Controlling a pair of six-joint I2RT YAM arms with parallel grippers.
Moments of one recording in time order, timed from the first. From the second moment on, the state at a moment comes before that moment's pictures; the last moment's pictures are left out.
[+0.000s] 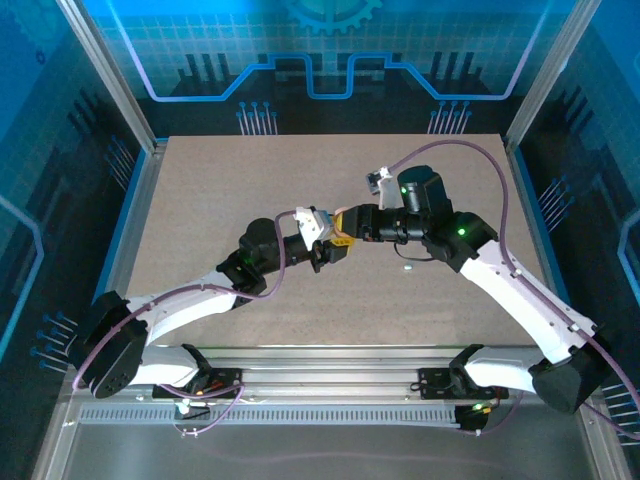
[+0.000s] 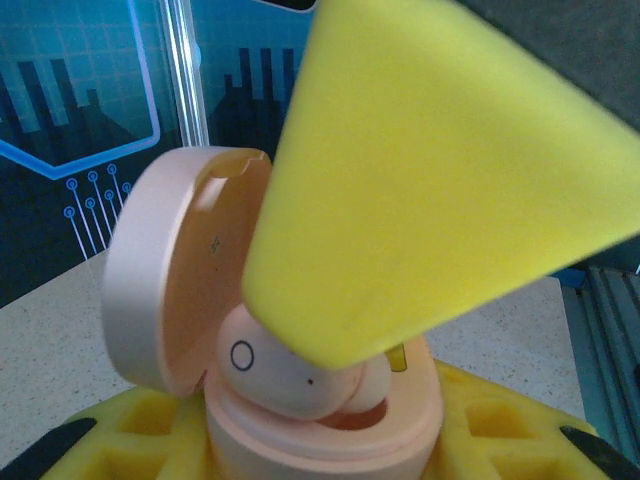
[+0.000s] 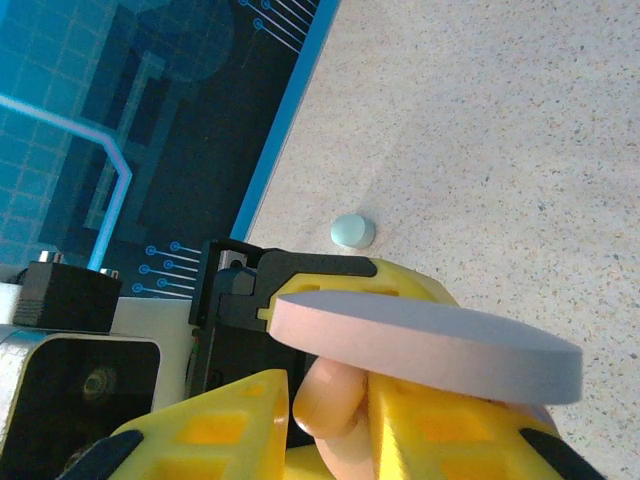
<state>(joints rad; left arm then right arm) -0.71 1.31 0.70 0.60 0.39 0.01 0.61 1.21 1.24 -0.58 -0.45 0.67</state>
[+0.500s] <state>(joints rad) -0.71 1.32 0.70 0.64 0.39 -0.01 0.61 1.22 1.28 -0.63 -0.44 0.63</state>
